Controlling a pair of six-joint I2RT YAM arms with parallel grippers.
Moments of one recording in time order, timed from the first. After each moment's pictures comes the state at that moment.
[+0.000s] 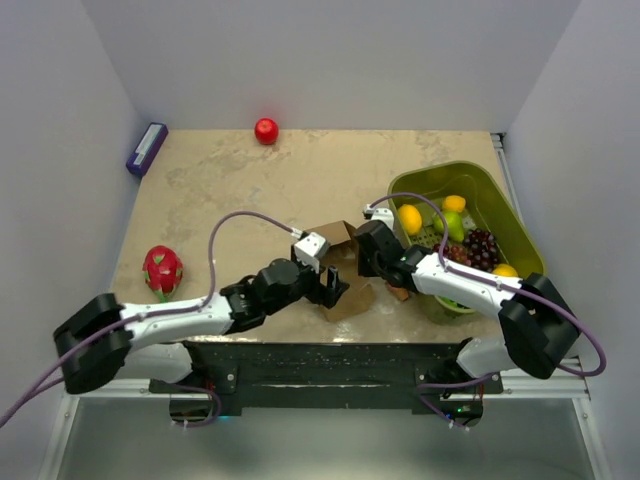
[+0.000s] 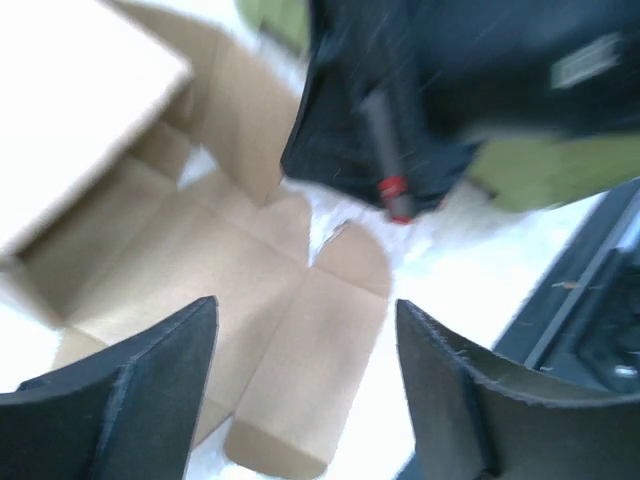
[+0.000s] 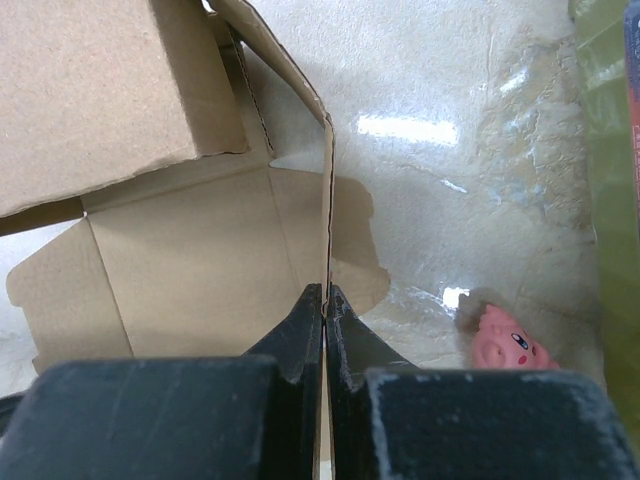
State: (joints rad) left arm -1.05 1.31 0.54 0.41 -0.18 -0.39; right arm 0.76 1.41 0.81 -0.28 0.33 0.61
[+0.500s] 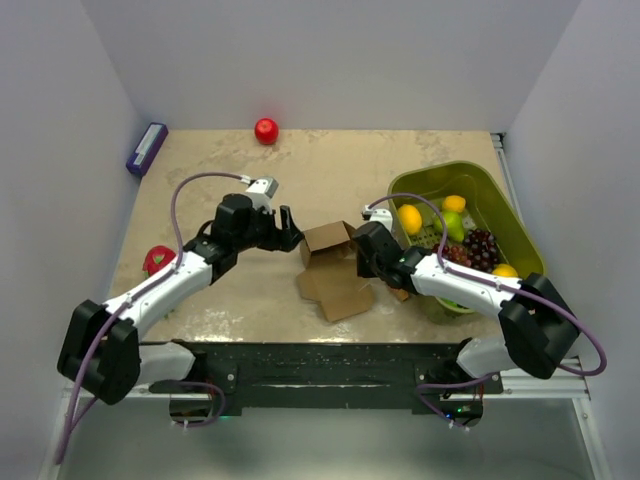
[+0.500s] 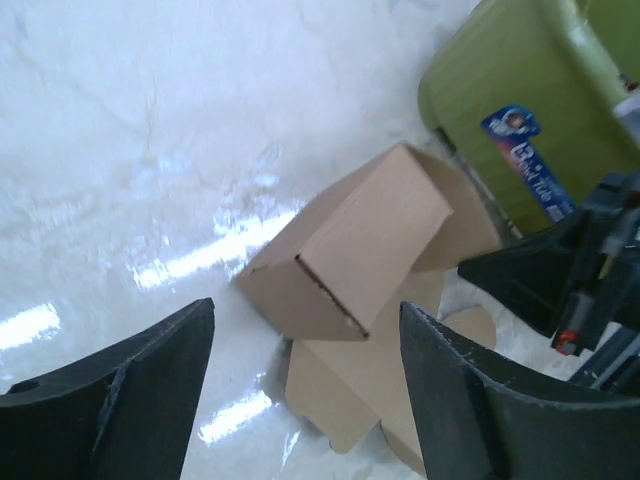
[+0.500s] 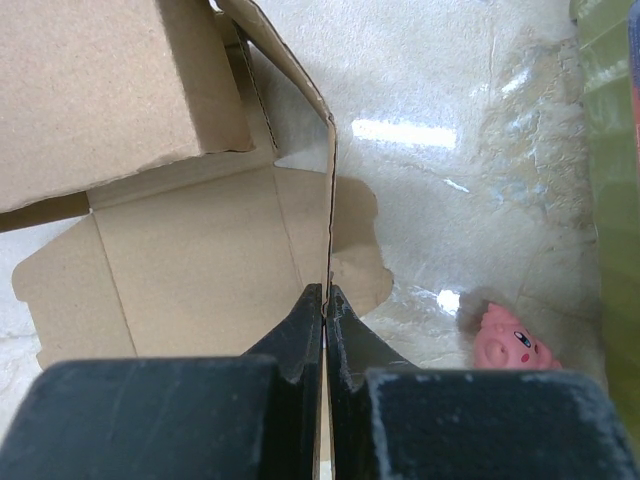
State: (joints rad) left arm -0.50 1.22 0.77 -0.03 0.18 -0.38; right arm 0.77 1.41 0.81 -0.28 0.35 0.61
